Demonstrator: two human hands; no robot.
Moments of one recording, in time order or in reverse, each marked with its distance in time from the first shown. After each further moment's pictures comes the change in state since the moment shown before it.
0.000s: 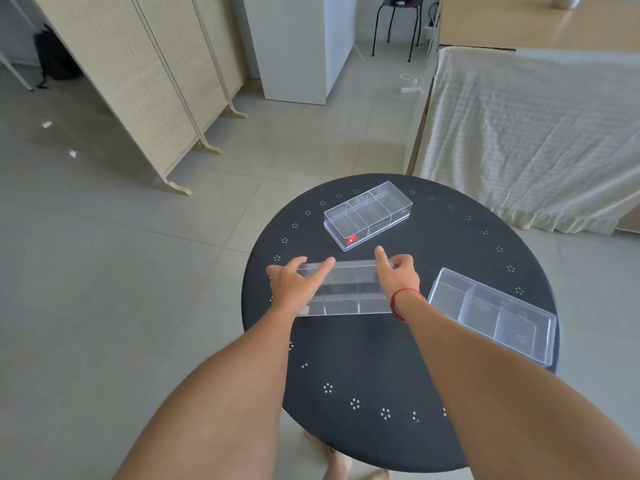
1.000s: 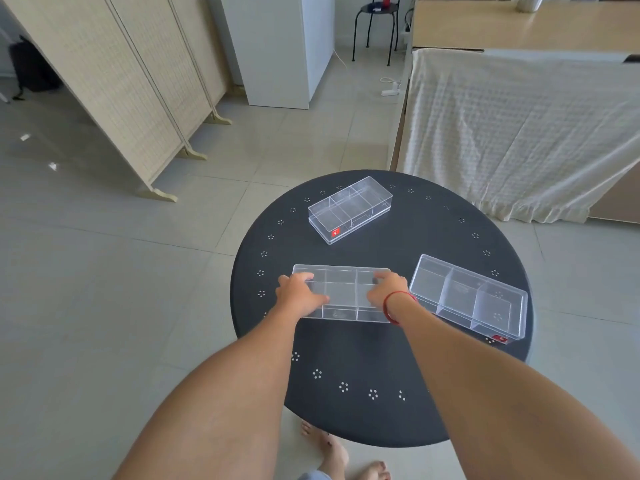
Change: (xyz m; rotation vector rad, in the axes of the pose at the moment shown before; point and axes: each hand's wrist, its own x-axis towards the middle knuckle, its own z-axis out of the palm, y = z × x) left_hand -0.025 -0.006 0.029 0.347 -0.178 0.055; right_hand -0.011 0.040 -0.025 -0.372 -0.084 0.004
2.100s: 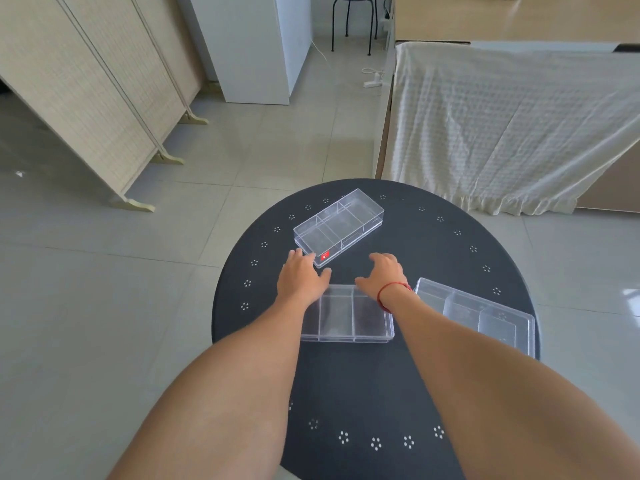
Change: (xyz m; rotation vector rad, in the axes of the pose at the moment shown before) left_hand 0.071 0.072 -0.012 0.317 0.088 0.268; right_hand 0.064 -0.047 -0.029 -0.210 0.082 -0.155
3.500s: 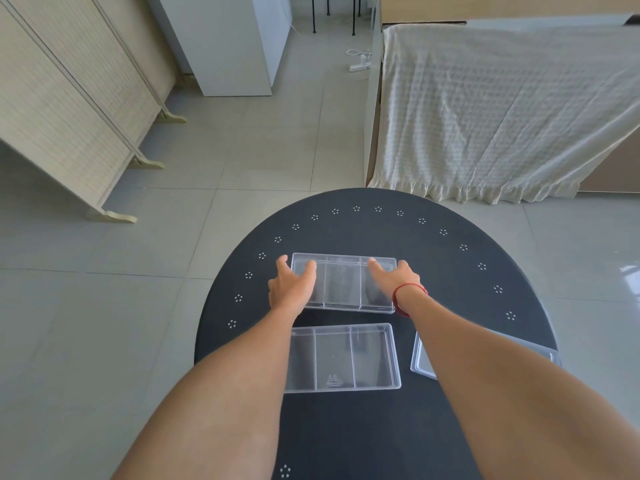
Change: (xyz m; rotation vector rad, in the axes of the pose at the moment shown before) left_hand 0.080 0.017 0.001 -0.568 -0.035 -0.444; right_hand 0.075 0.001 -0.033 0.352 -0.049 0.406
